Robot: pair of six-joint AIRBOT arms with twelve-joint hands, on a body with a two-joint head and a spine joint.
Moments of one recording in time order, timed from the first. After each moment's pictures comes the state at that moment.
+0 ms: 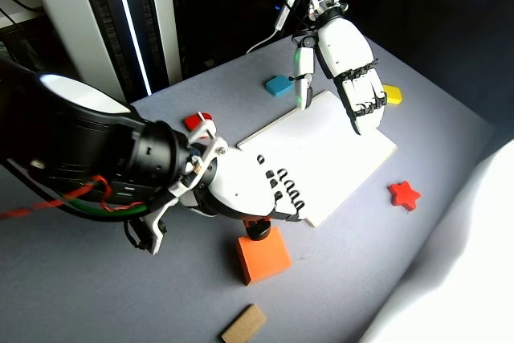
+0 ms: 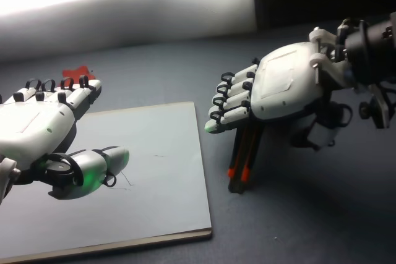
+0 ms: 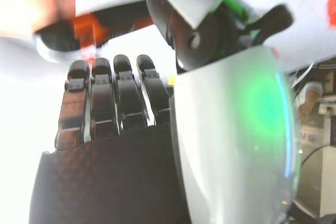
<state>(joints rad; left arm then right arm) 0.65 -0.78 0.57 -1.14 -0.95 1.80 -0.21 -1.30 1.39 -2.25 0.48 0.80</state>
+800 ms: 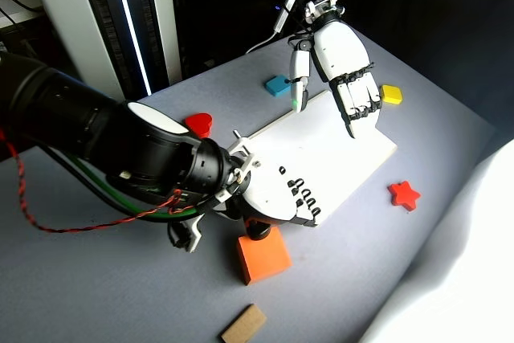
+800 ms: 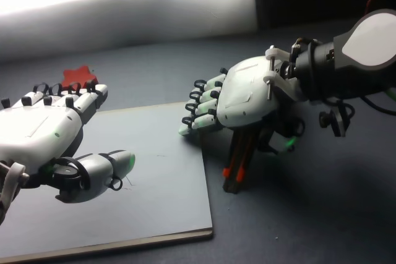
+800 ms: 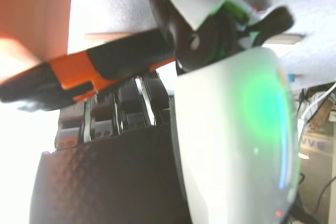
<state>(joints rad) 0.65 -0.81 0.58 -1.15 -0.97 1.81 -0.26 -1.45 1.49 -2.24 0.38 0.78</state>
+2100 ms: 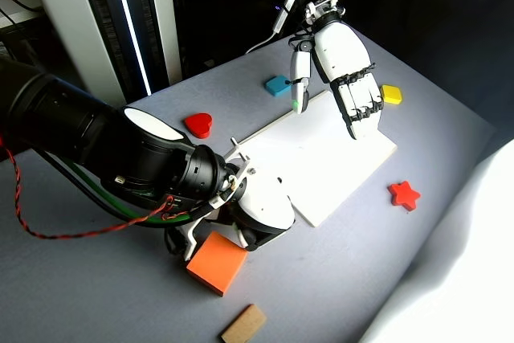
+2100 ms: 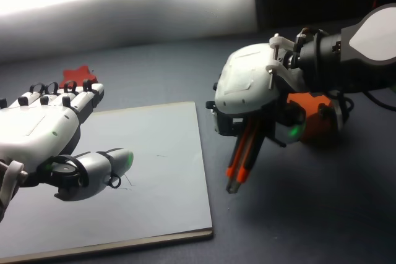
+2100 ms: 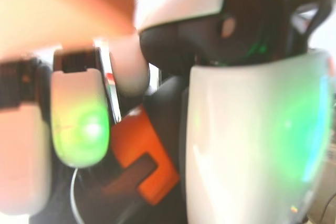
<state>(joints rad) 0.65 -0.81 0.58 -1.16 -0.97 1.81 -0.23 -1.41 1.43 -2.20 0.31 0.77</state>
